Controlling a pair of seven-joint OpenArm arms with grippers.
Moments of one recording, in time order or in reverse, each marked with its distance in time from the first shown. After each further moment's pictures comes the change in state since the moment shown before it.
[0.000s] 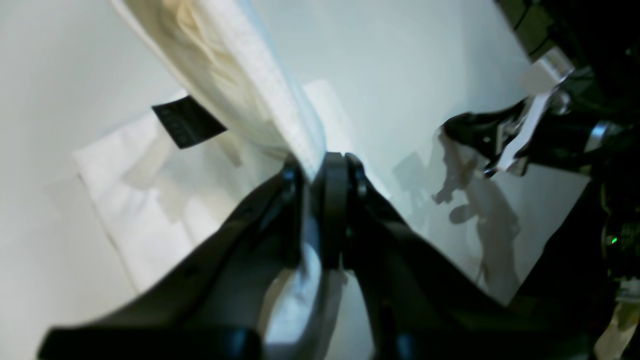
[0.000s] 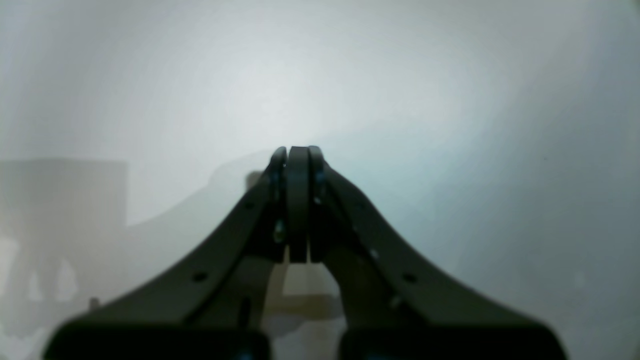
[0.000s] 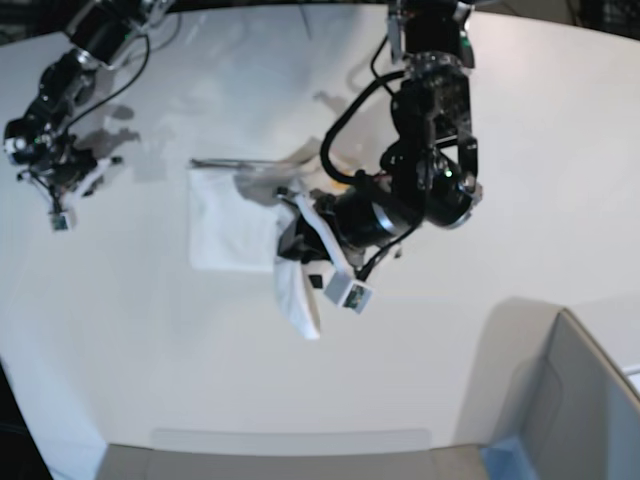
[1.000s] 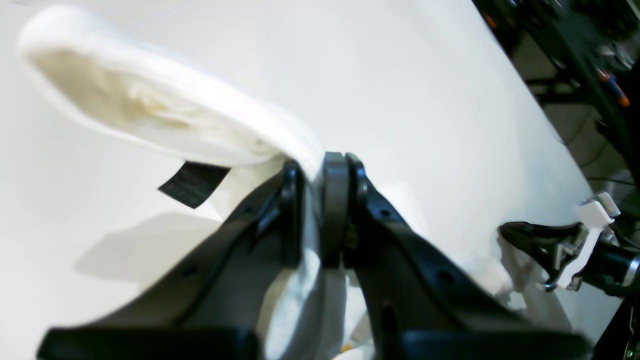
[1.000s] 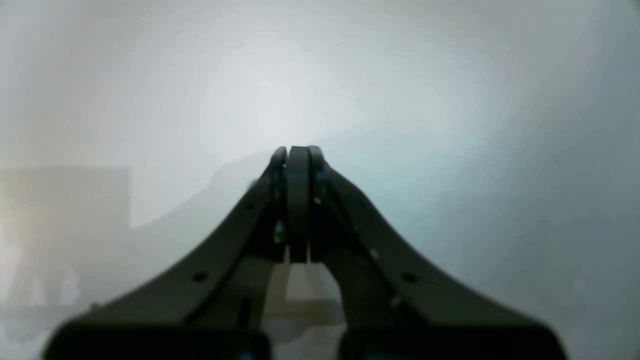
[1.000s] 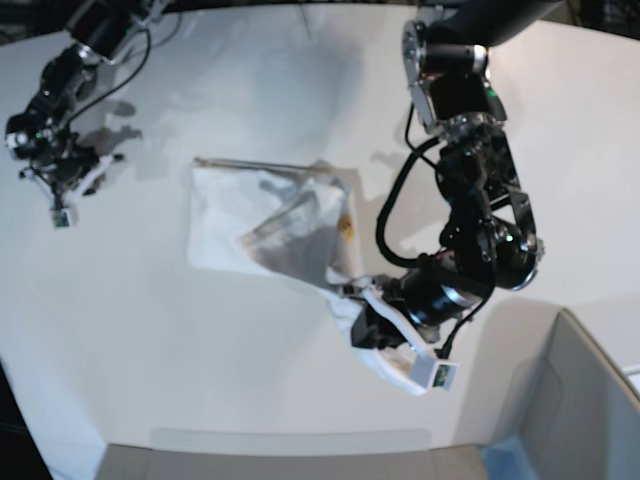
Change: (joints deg) left arm -13.4 -3.4 -12.6 -5.0 0.1 0.3 0.0; right arm -1.5 -0.2 -0.3 0.2 1.0 0.0 1.6
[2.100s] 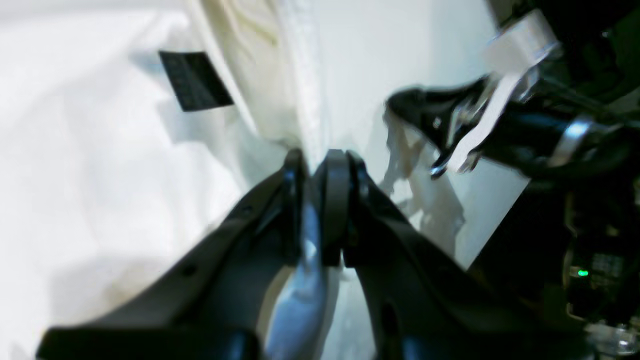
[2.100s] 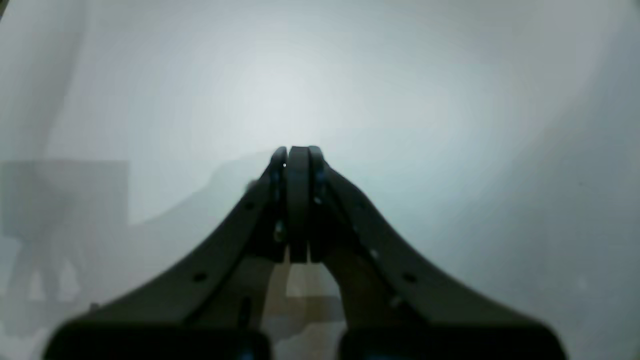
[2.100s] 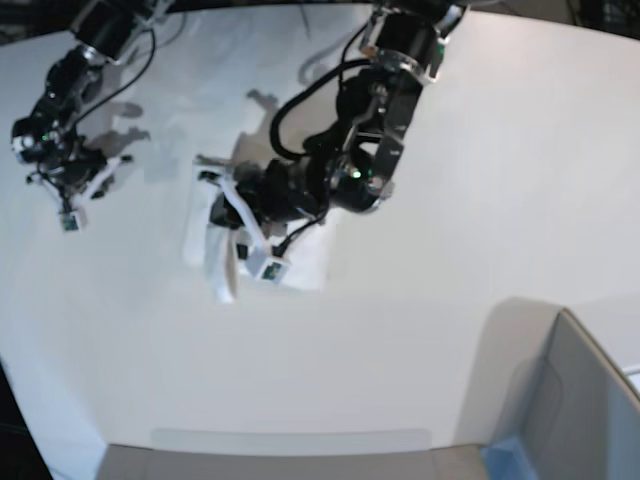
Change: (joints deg) left arm 12.5 3.6 32.2 -8.6 -0.2 16.3 -11.5; right arm 0.0 -0.7 -1.9 0.3 0.0 0.0 -0.1
